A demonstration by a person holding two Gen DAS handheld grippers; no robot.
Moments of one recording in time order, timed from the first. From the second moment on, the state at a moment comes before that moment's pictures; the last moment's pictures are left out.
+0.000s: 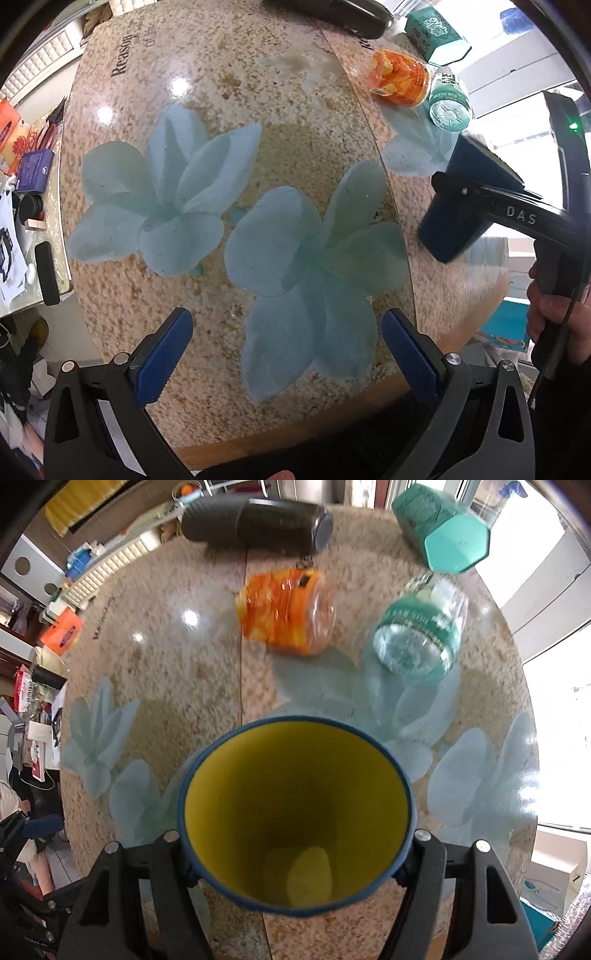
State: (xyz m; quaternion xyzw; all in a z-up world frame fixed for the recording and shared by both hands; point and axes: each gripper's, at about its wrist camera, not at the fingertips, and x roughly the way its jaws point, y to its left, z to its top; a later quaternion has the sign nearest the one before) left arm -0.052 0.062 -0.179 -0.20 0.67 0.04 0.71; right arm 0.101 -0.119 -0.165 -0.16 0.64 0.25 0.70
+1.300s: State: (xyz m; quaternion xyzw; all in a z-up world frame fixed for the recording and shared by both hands) left arm -0.046 0.056 -0.167 -0.17 0.68 0.05 0.71; right arm 0.071 -0.150 -0.148 -0.10 0.58 0.30 0.75
